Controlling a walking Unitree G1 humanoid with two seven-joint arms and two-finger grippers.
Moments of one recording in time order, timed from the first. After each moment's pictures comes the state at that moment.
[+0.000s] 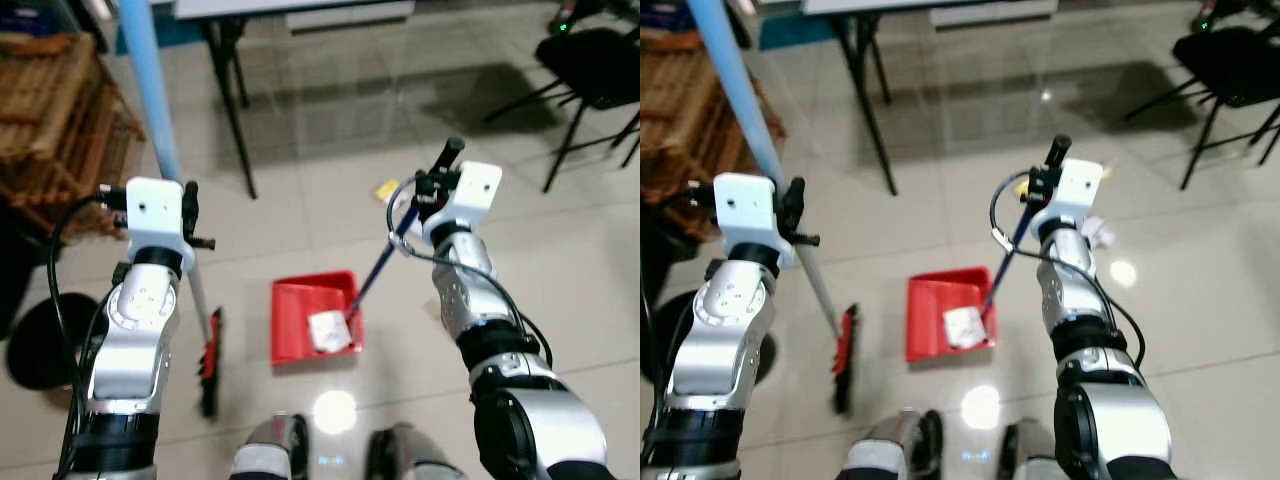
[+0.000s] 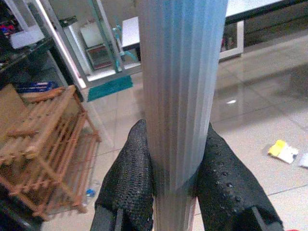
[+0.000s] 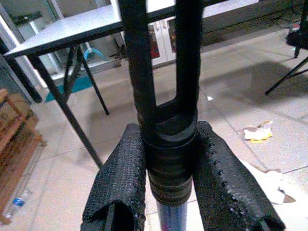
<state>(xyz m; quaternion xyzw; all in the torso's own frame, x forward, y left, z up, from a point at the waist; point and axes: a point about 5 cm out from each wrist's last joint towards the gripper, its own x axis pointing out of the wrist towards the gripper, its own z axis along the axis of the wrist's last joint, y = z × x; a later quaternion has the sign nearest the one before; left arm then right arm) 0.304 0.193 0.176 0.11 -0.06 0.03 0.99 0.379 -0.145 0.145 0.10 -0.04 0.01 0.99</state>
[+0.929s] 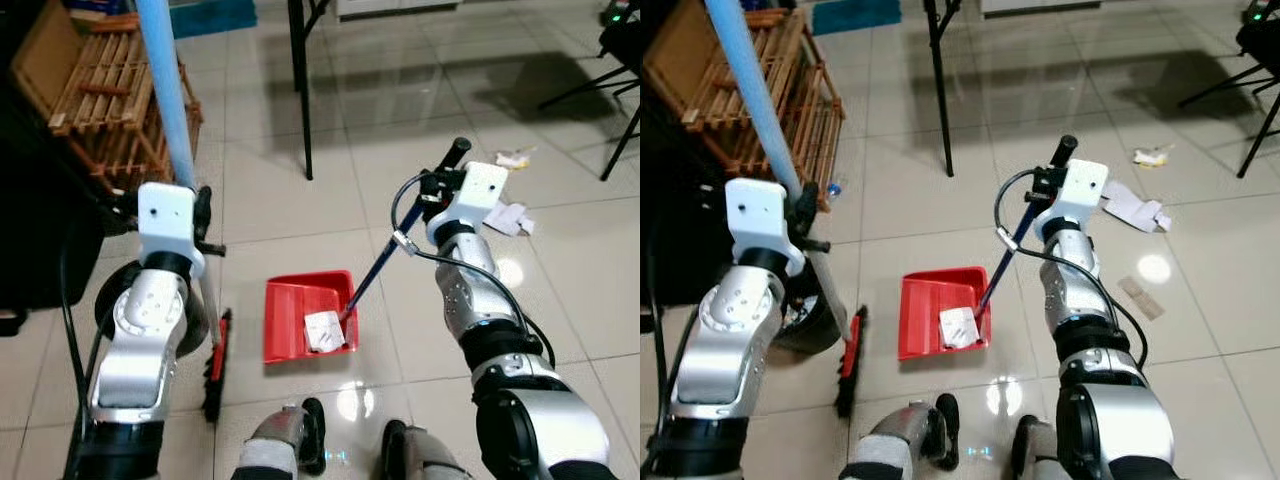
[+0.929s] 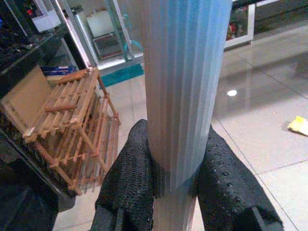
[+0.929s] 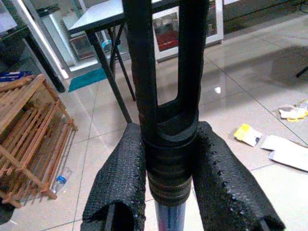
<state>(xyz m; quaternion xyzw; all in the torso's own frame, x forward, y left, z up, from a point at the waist) 0.298 0.180 0.171 0.10 -0.05 0.00 0.99 0.378 -0.150 0.143 0.11 -0.04 0.00 0.99</state>
